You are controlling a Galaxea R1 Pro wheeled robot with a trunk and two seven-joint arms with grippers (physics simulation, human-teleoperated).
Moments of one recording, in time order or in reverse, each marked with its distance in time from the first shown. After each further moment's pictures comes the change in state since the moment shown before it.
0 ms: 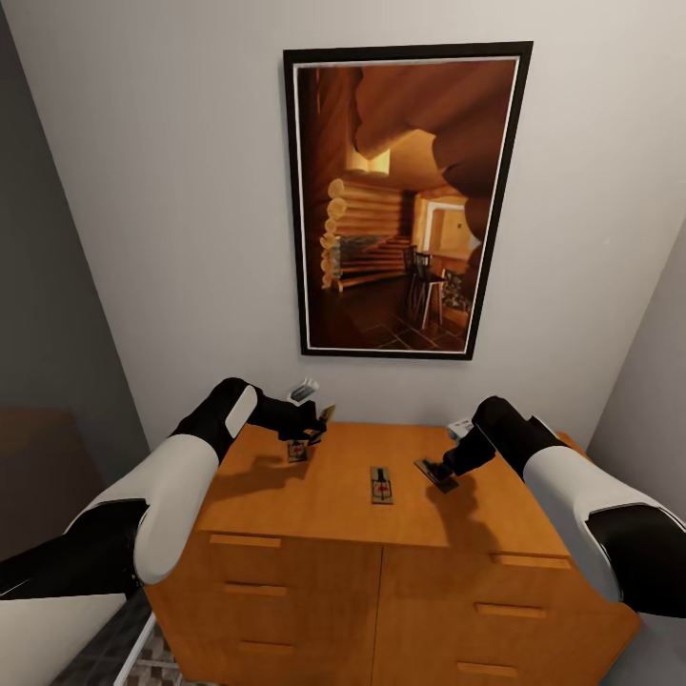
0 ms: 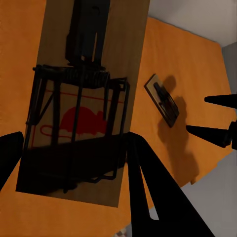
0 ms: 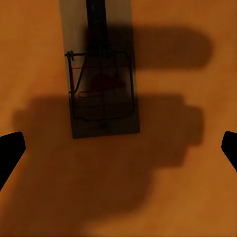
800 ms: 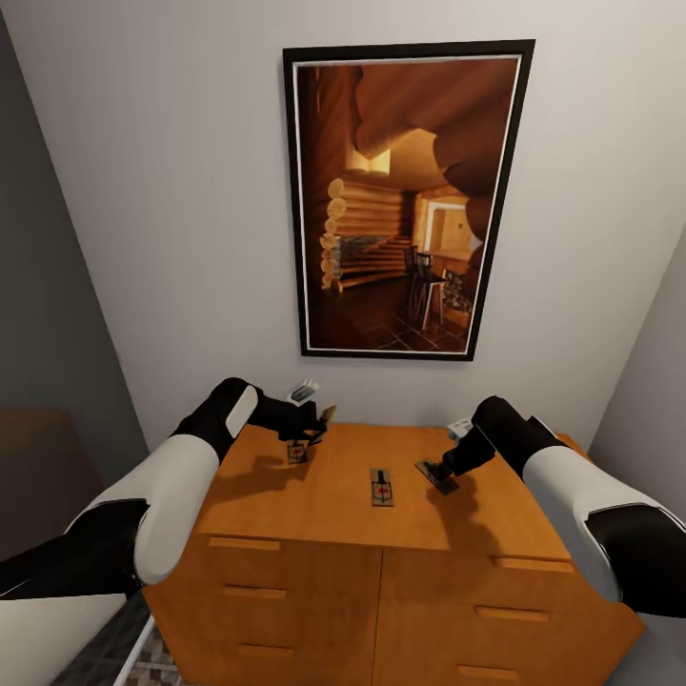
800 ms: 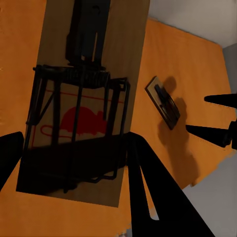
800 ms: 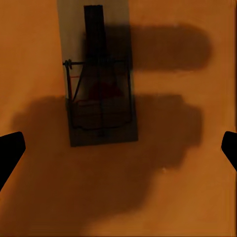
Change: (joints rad) left arm 0.000 -0.001 -0.001 0.001 0.000 0.000 0.000; right arm 0.000 0.002 0.001 0.000 0.000 0.000 0.000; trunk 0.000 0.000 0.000
